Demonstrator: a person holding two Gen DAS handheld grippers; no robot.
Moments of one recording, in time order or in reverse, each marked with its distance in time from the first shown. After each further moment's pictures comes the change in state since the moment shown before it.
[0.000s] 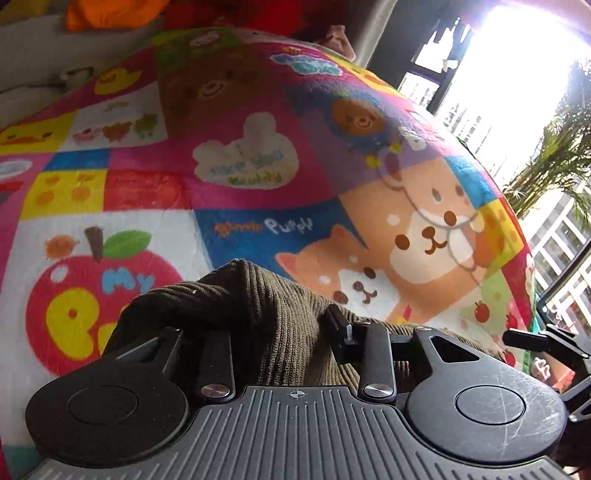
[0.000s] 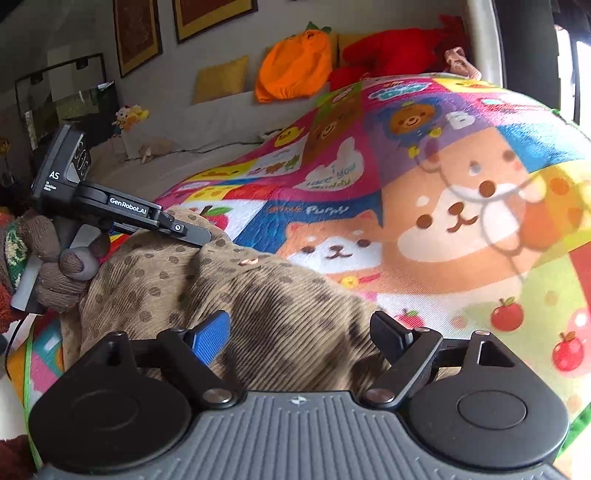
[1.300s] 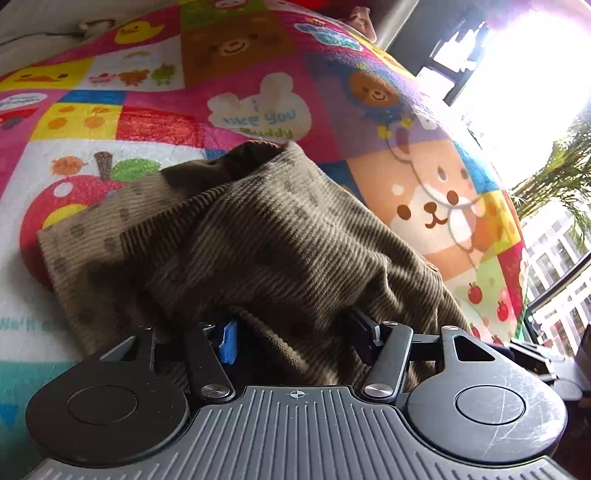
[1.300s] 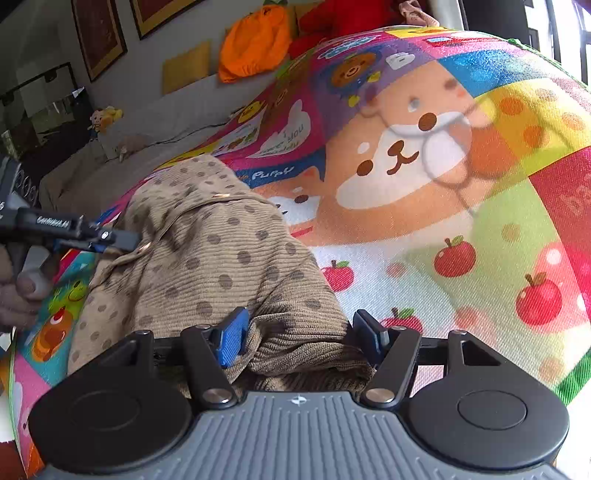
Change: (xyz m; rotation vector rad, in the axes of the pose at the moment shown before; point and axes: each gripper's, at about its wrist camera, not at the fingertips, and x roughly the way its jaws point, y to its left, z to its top) left arm -0.004 0.019 -0.037 -0.162 0.079 -0.041; right arm 0.010 -0.040 -0.041 0.119 0.123 0.047
